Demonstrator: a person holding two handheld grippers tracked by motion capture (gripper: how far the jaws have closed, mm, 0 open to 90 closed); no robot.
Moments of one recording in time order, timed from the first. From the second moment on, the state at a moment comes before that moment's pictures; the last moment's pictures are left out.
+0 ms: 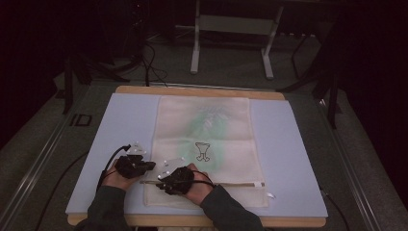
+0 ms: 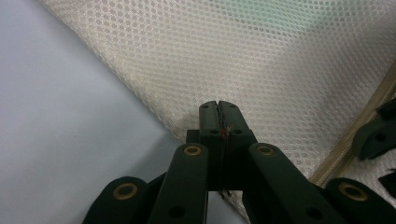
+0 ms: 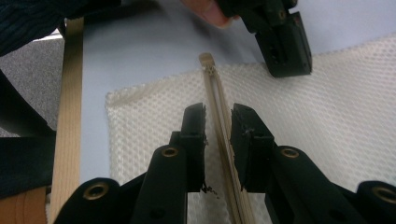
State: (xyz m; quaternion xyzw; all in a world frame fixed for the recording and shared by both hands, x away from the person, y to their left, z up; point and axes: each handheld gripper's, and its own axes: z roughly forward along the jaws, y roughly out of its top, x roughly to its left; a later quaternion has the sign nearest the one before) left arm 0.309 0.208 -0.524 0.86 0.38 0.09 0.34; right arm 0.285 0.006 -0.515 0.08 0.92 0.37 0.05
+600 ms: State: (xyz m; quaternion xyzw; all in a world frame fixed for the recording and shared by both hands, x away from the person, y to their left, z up) left arm 0.309 0.212 -0.522 0.85 0.38 0.08 0.36; right arm 0.290 0.033 -0.519 0.07 0.92 0.38 0.04
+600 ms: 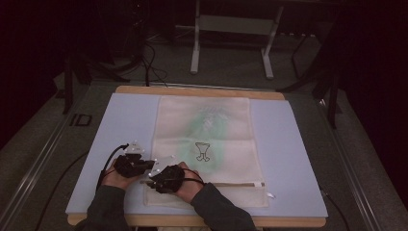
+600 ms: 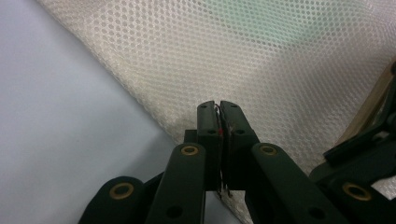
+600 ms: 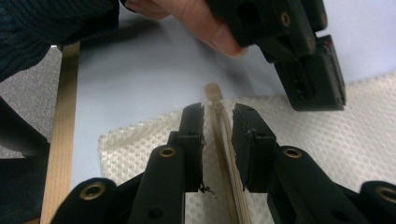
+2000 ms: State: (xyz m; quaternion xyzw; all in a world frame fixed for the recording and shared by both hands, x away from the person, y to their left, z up) left arm 0.310 0.231 -0.519 0.82 0.40 0.08 0.40; right arm 0.295 0.075 -0.532 0.07 0.93 0.36 0.04
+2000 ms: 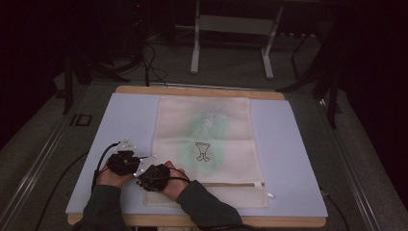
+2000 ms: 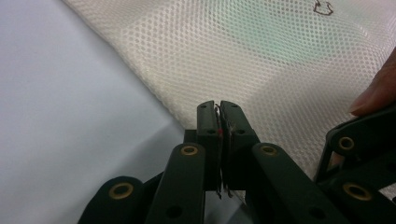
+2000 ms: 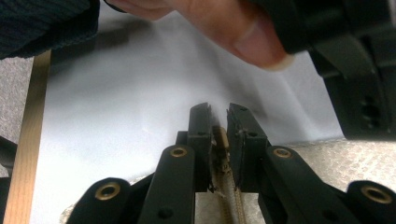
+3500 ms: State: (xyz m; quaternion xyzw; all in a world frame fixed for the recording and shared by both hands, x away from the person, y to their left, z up) left arm 0.309 0.235 -0.517 0.82 0.41 0.09 0.40; right arm 0.301 0.036 -0.525 0.09 0.91 0.40 0.00
